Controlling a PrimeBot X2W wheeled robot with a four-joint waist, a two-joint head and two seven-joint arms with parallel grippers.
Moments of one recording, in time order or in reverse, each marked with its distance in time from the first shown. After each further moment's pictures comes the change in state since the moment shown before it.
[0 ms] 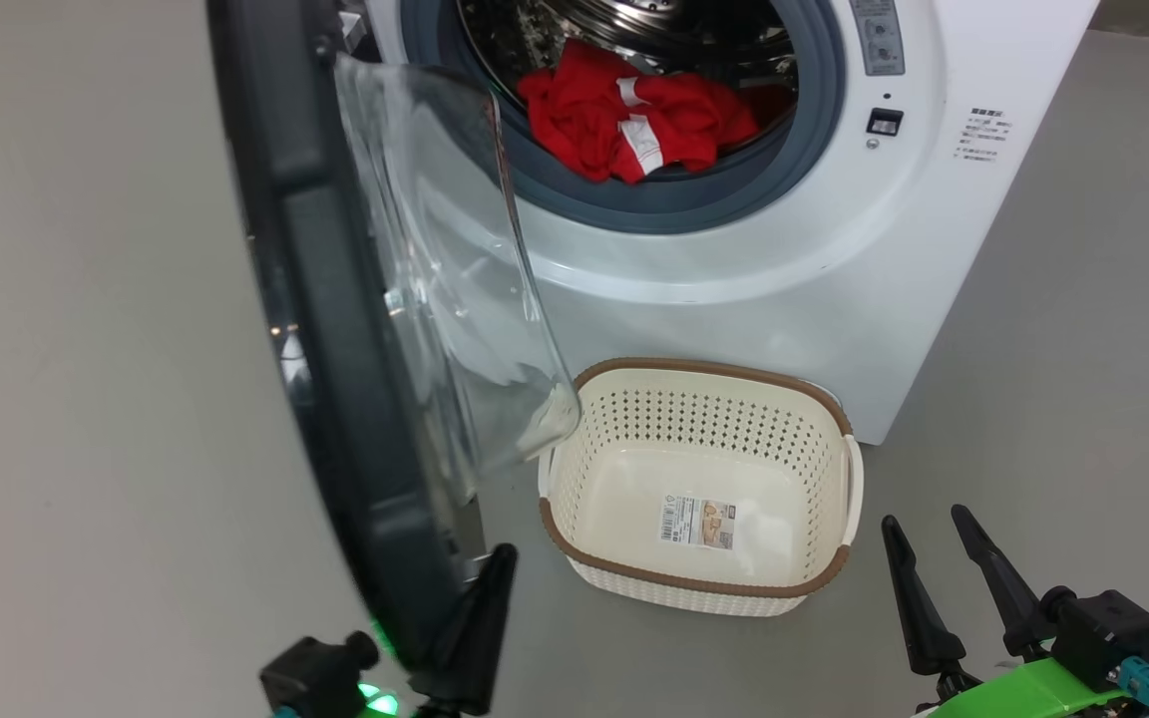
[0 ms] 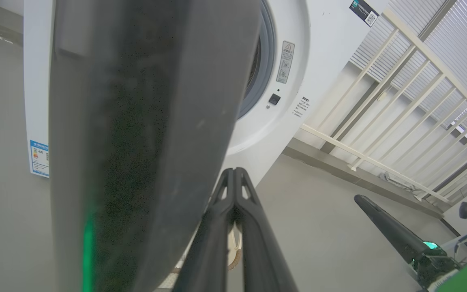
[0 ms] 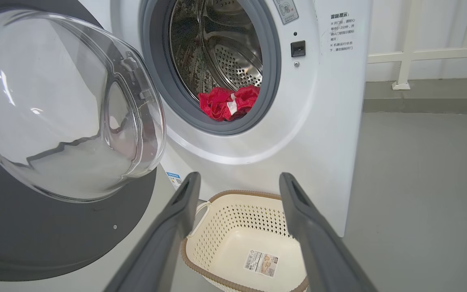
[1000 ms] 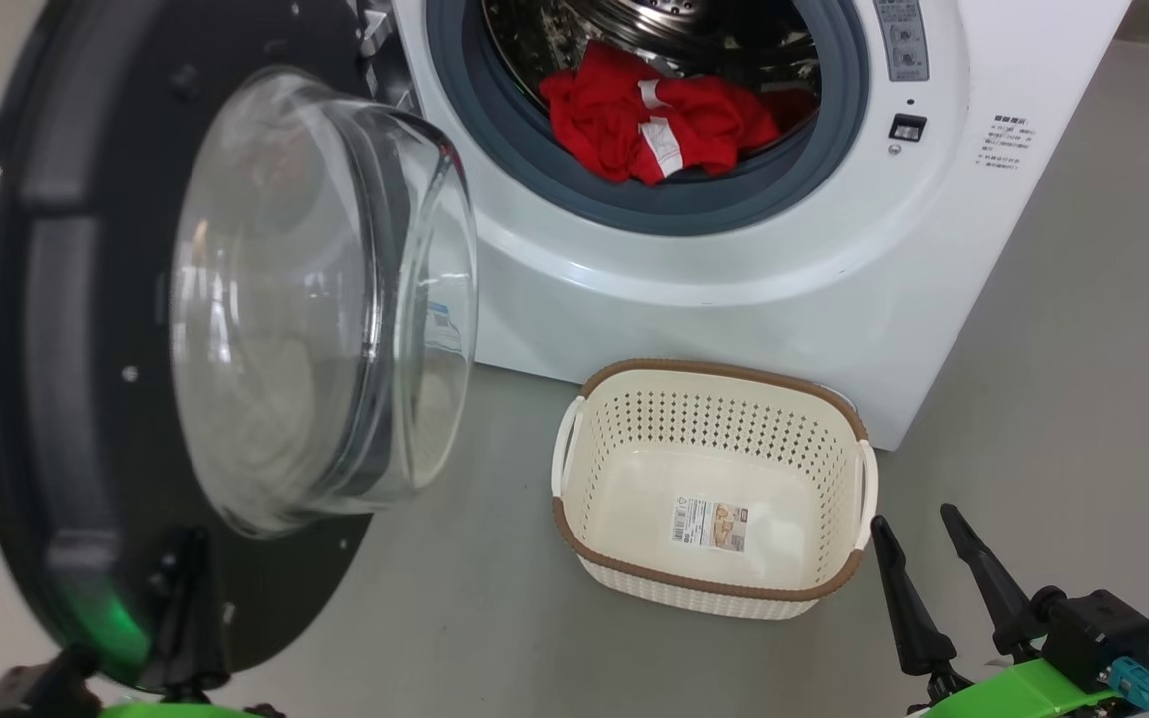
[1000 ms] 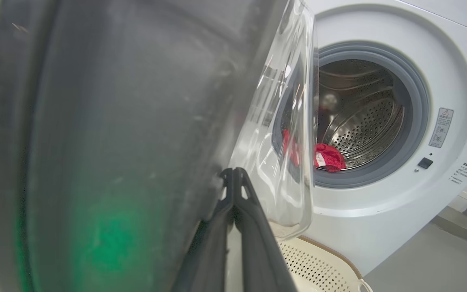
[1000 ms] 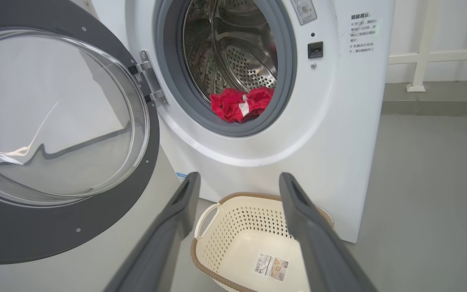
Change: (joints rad) left arm 0.042 -0.003 0.465 0.021 0.108 0.001 0.002; right arm 0.000 0.007 0.014 -0.008 0.000 0.000 0.000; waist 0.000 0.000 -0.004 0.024
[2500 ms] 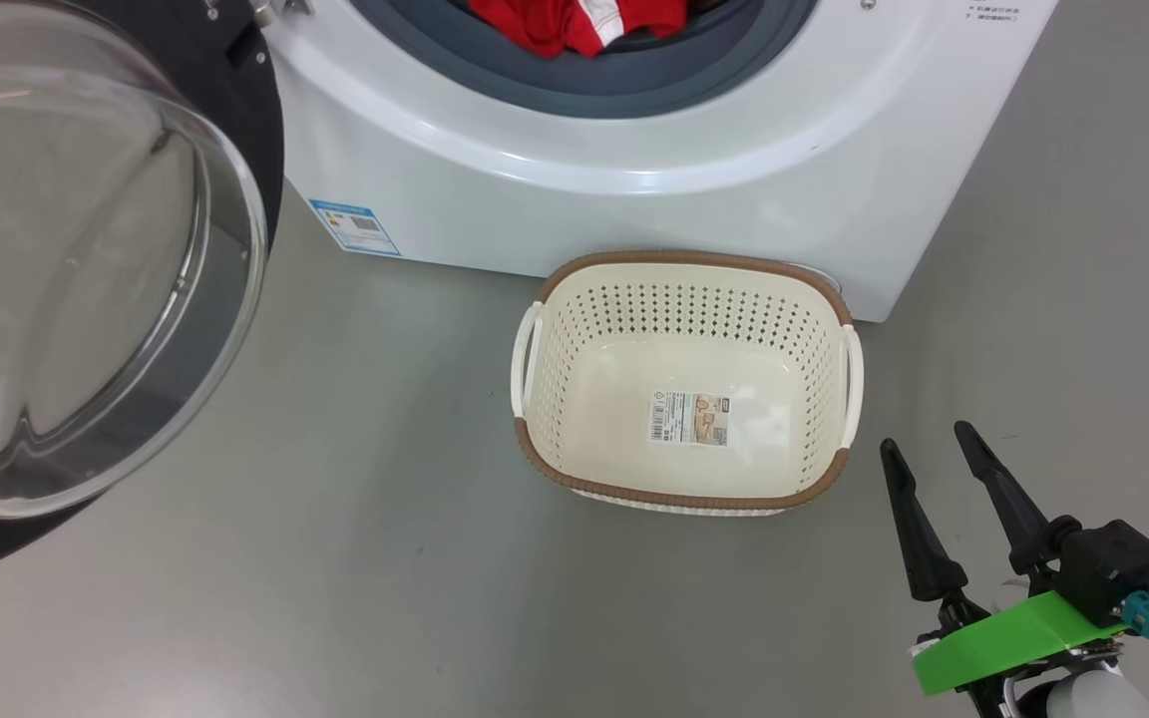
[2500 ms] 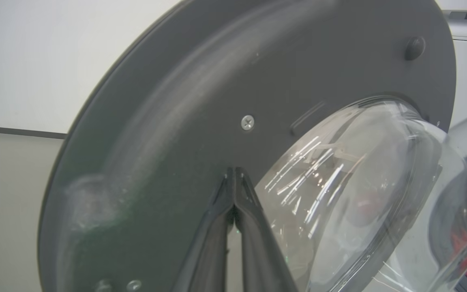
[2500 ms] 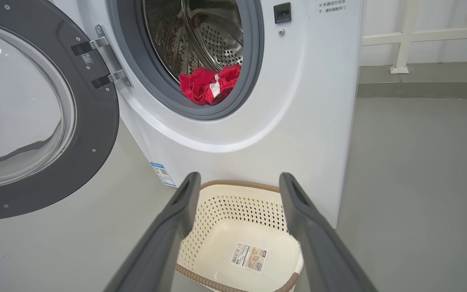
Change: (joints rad) left arm -0.448 0.162 0.564 0.322 0.132 -0.044 -0.005; right arm -0.108 -0.038 -0.001 -0.016 -0.048 0.000 -0.002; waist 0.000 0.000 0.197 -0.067
